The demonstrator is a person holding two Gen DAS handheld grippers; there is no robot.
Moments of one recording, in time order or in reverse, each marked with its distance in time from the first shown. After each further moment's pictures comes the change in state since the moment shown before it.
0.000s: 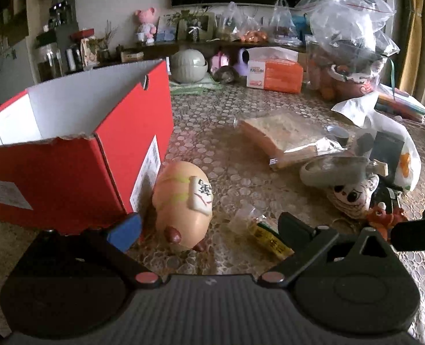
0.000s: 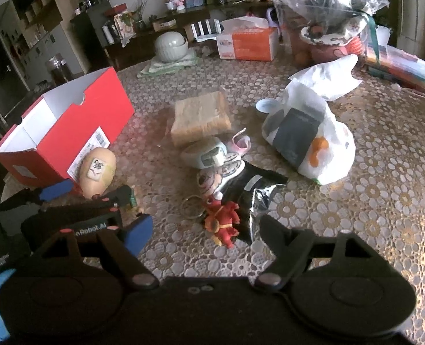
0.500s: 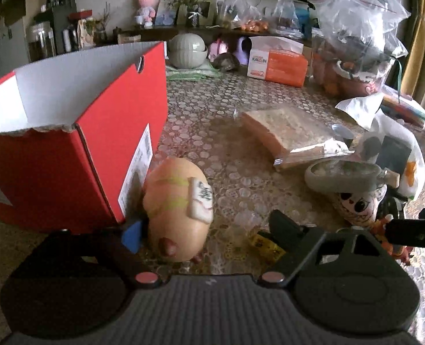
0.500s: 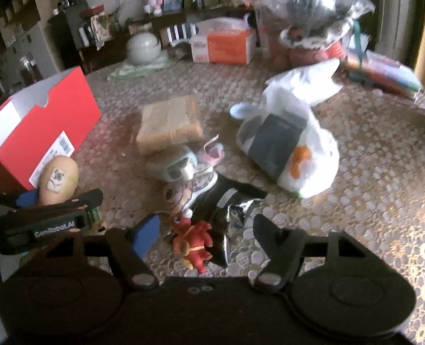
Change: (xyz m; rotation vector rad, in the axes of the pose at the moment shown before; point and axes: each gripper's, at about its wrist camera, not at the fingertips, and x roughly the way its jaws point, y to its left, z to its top) left arm 0.020 0.006 0.009 -0.052 0.062 -0.042; right arm 0.017 -0.001 0.003 -0.002 -0.048 -0.136
